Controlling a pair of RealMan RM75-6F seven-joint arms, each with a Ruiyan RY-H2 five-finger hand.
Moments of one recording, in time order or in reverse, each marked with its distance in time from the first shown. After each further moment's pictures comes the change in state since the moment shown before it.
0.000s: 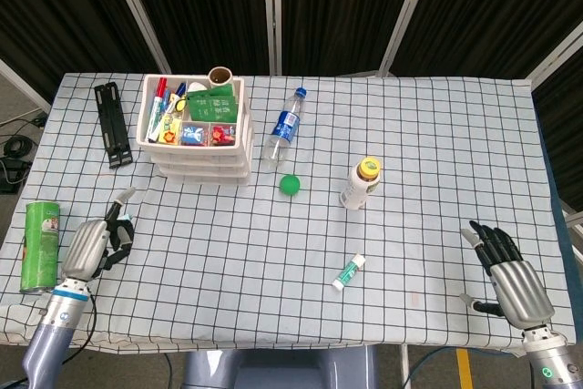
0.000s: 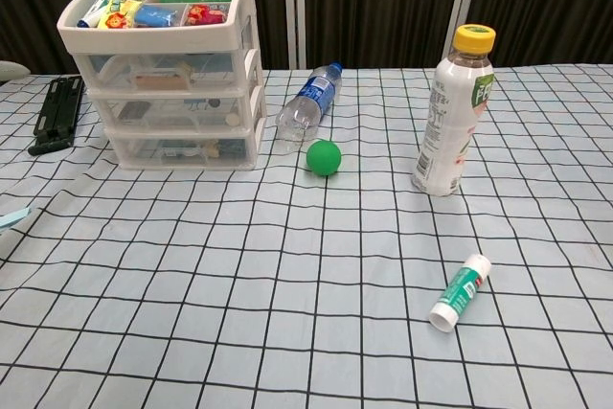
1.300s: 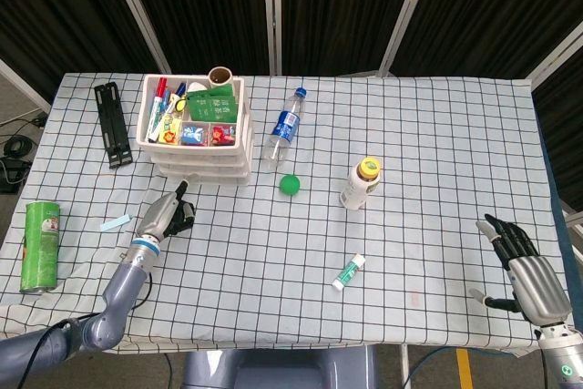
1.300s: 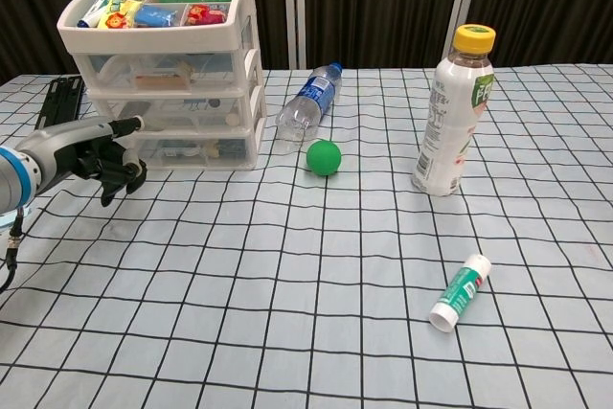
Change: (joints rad) left arm -0.341 -0.227 -0.147 0.132 -0.607 -0.356 0.231; right arm 0.005 0.057 0.010 0.000 0.012 0.006 0.159
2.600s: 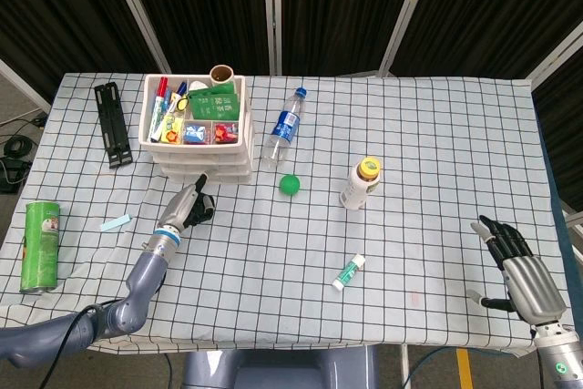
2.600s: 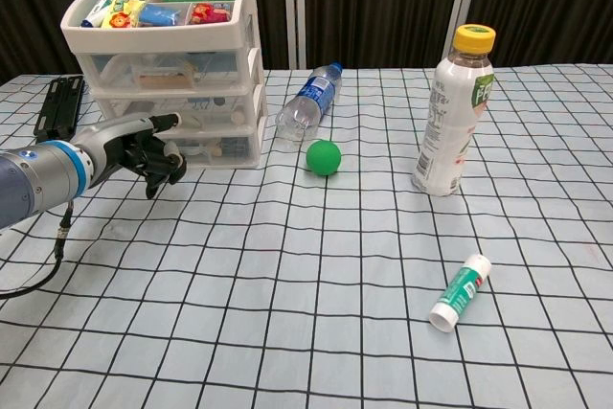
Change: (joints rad) left arm -0.076 -0.102 -0.045 0.116 -0.007 -0.053 -0.085; right arm 0.006 -0.013 -0.001 0.004 0.003 -0.019 -0.027
